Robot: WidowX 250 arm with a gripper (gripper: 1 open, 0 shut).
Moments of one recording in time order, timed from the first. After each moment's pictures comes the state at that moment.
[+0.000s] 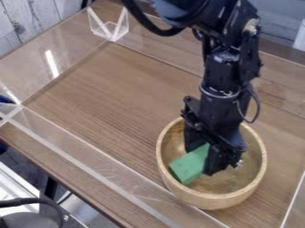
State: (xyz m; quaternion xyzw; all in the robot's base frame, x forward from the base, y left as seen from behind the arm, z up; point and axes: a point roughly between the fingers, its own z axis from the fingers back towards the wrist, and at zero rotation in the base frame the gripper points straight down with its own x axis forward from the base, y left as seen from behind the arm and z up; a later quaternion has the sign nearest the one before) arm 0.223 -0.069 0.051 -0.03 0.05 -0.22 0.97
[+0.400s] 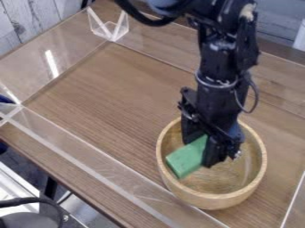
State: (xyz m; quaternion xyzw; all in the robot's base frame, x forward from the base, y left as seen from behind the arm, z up) arm 0.224 -0.061 0.063 -0.03 0.05 -0.21 0.98
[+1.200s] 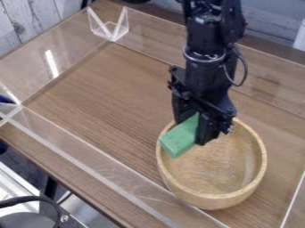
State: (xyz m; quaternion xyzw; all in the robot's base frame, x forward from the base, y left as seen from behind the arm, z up) arm 0.232 -0.048 0.079 -0.03 0.03 -0.18 0.98
